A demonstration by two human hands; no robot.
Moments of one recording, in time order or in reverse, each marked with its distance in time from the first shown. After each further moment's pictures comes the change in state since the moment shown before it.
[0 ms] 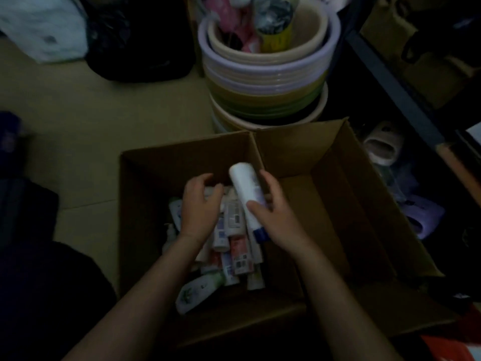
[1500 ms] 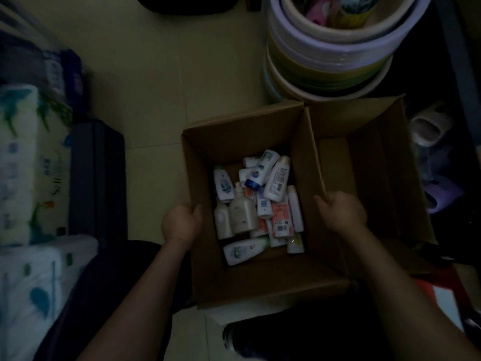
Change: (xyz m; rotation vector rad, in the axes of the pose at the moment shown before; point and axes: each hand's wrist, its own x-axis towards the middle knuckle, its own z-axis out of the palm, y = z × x) left_hand -0.080 -0.038 -0.177 0.553 -0.167 -0.534; right_hand -0.052 -0.060 -0.003 -0.991 0.072 0.511
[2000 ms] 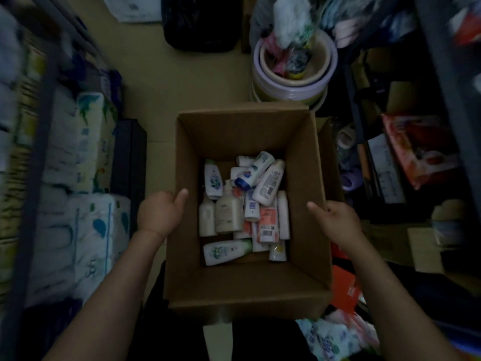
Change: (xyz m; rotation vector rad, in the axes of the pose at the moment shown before) left_hand -0.280 -0.017 -0.225 -0.057 0.029 0.152; right_hand -0.315 0.084 -0.171 0.344 0.004 -0.106
